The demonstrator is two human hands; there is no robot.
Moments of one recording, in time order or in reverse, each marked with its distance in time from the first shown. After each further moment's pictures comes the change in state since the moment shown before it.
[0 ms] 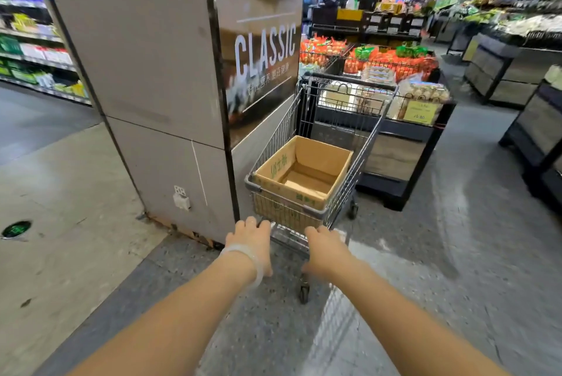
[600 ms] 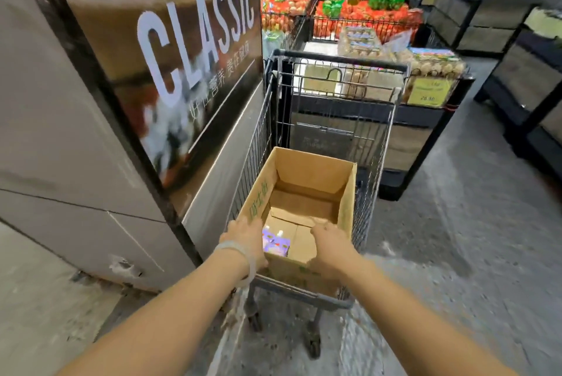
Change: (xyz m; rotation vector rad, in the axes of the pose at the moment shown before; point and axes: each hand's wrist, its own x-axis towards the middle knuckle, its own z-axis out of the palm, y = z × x) left_hand 0.410 -0.030 -0.083 0.004 -0.116 0.105; right_hand 0.373 0.043 -0.078 0.145 -0.043 0.198
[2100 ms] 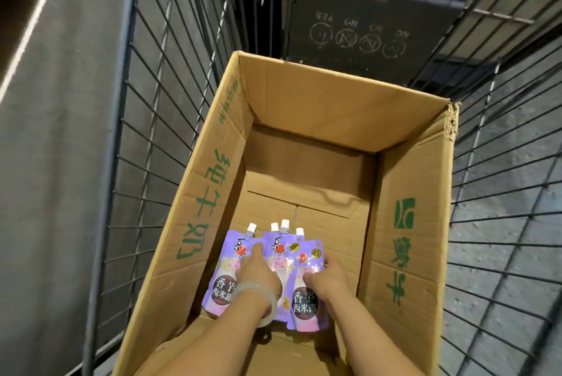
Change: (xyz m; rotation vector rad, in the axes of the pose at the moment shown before) left_hand 0.343 0.035 0.237 -0.420 -0.587 -0.461; right_hand 0.326 0.105 0.213 0.945 -0.338 0.845
